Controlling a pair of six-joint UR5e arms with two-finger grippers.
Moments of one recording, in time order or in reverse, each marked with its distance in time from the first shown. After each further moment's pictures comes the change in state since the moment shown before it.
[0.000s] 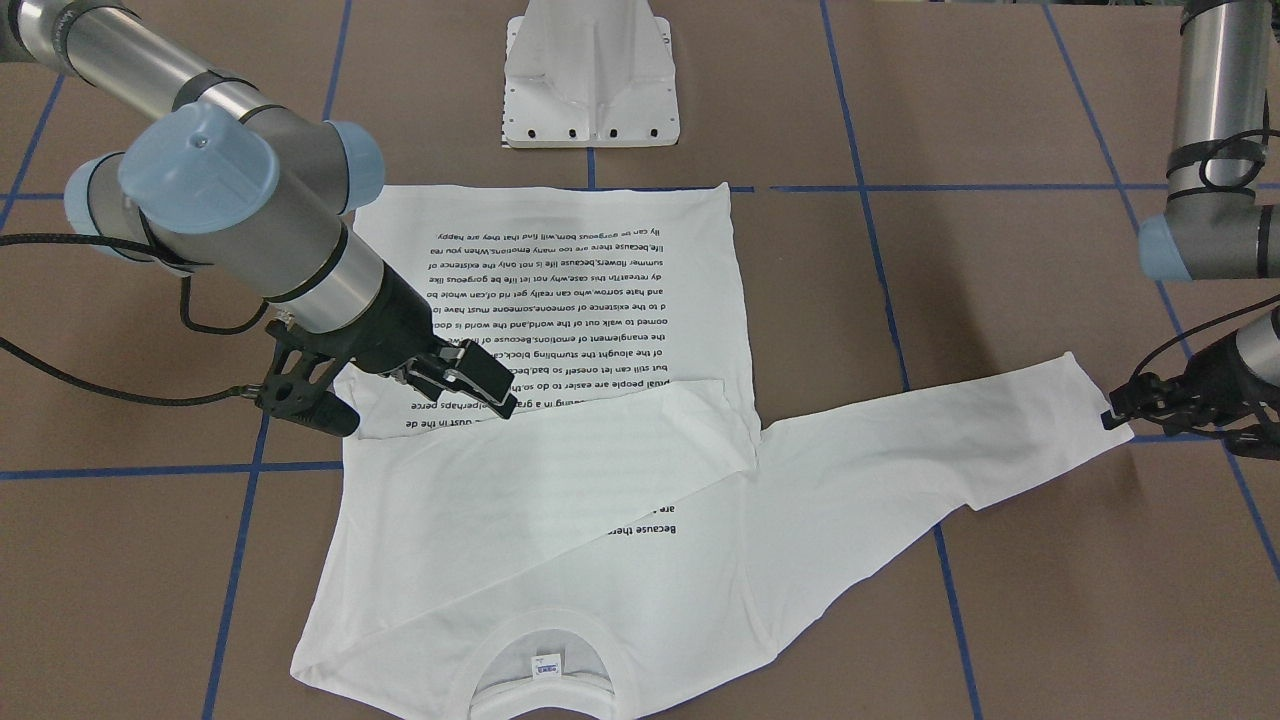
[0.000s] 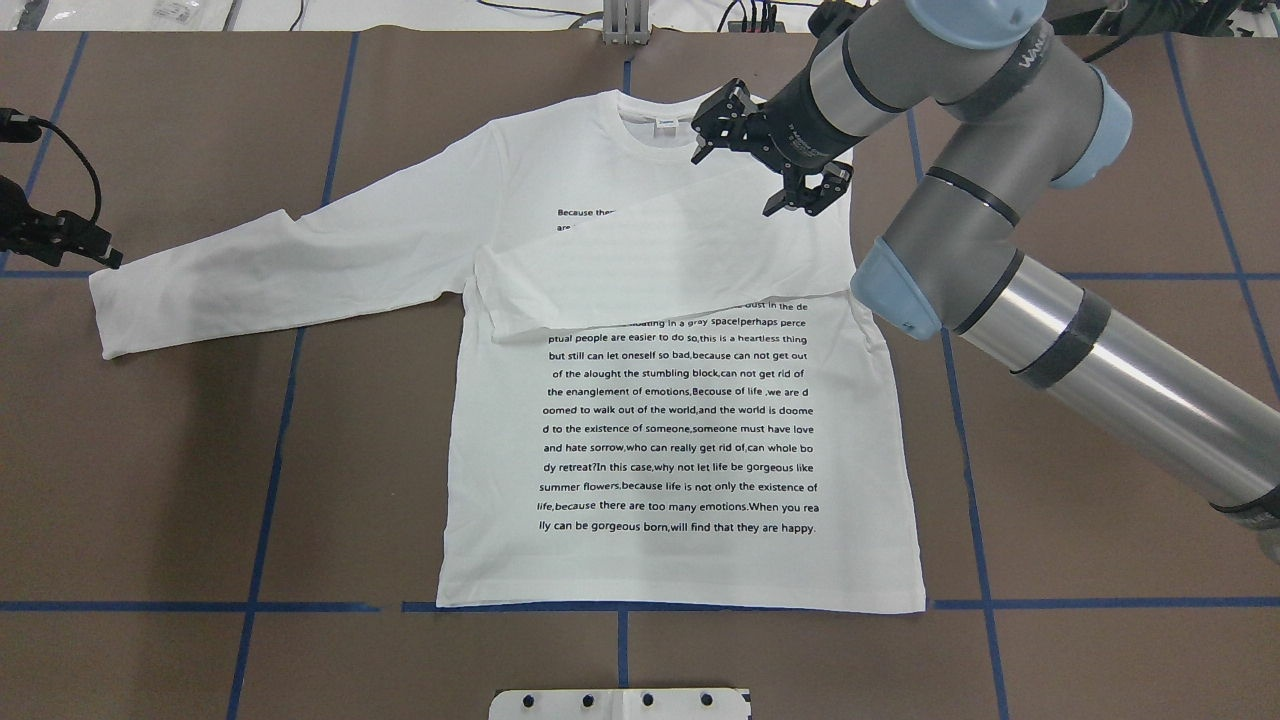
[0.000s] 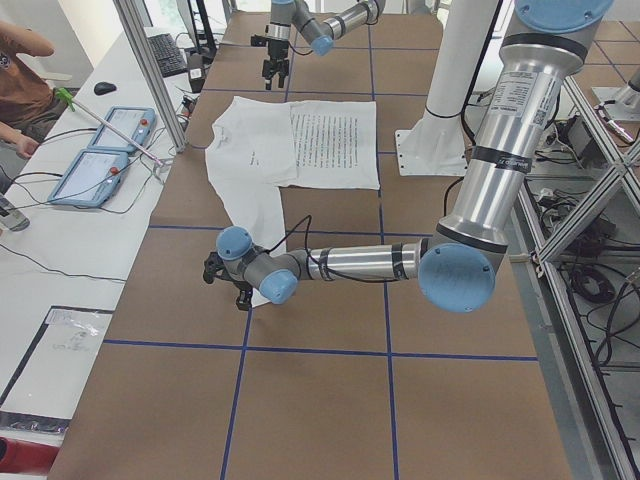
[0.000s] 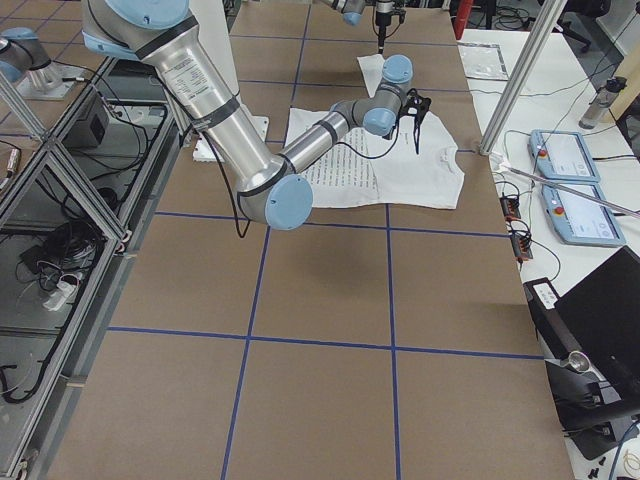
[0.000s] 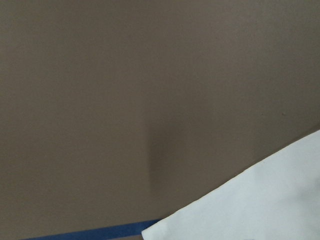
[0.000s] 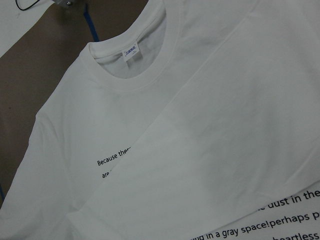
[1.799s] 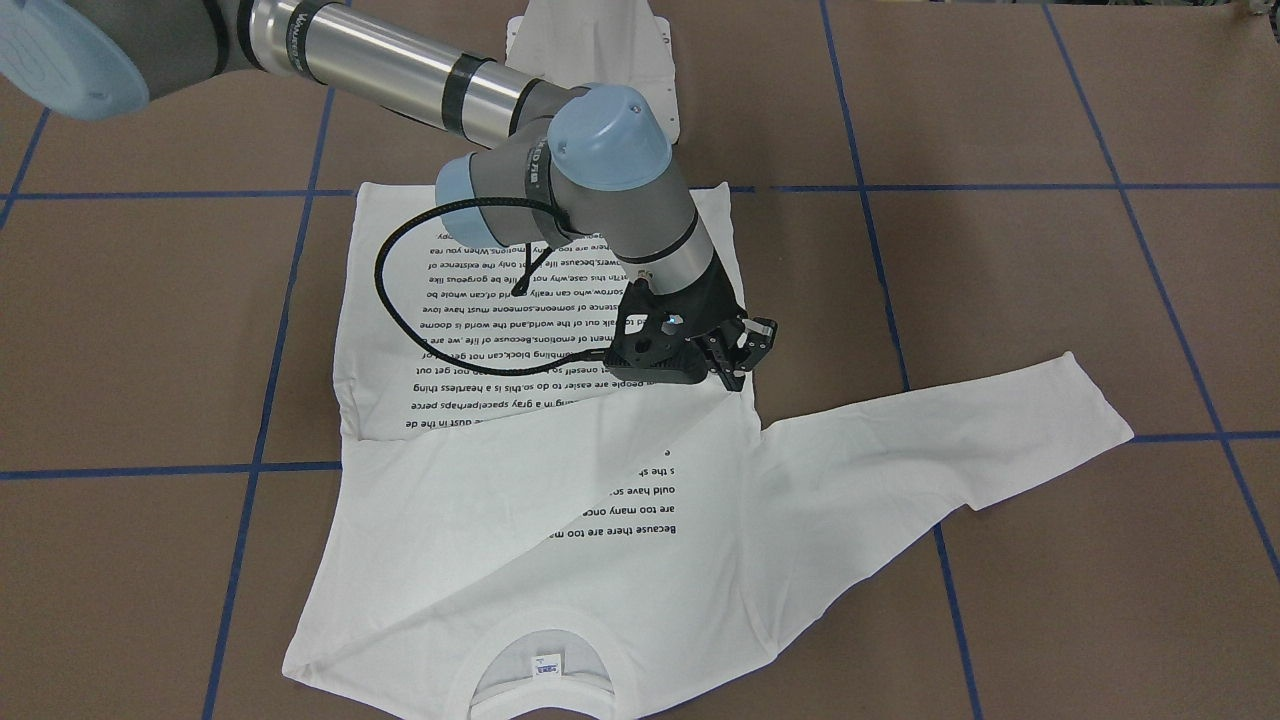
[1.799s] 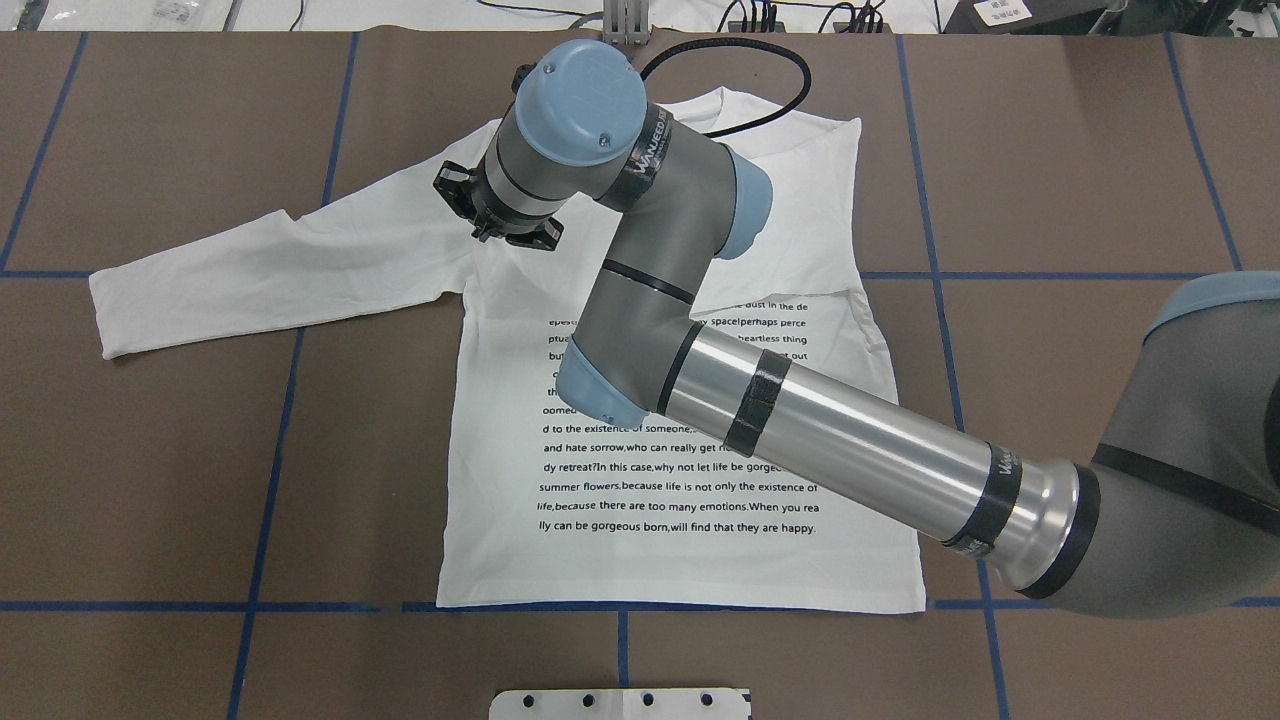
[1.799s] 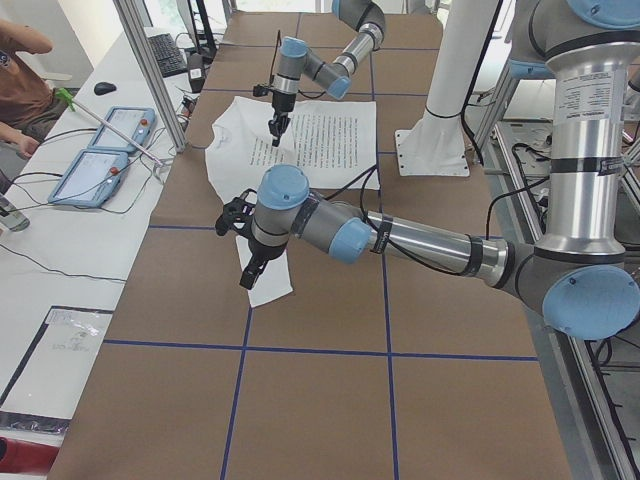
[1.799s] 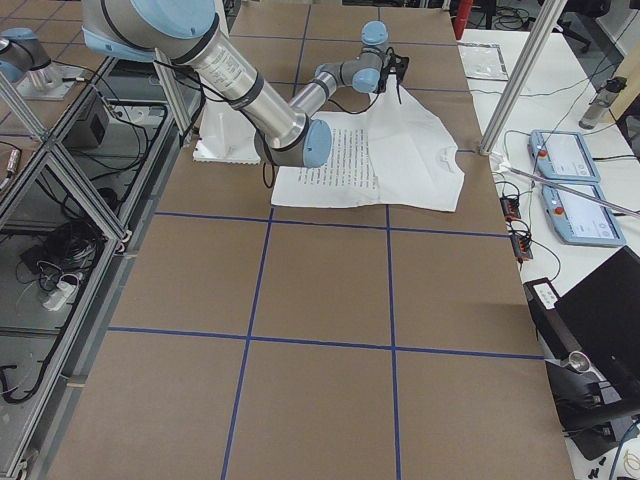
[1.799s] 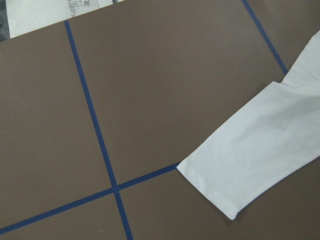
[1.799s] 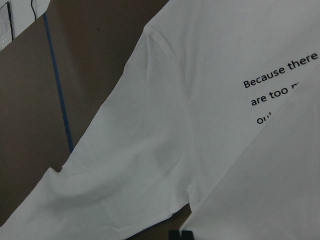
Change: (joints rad) left arm -0.341 0.310 -0.687 0.403 -0.006 0.499; right arm -0.280 0.431 -0.383 0.066 -0.334 0.065
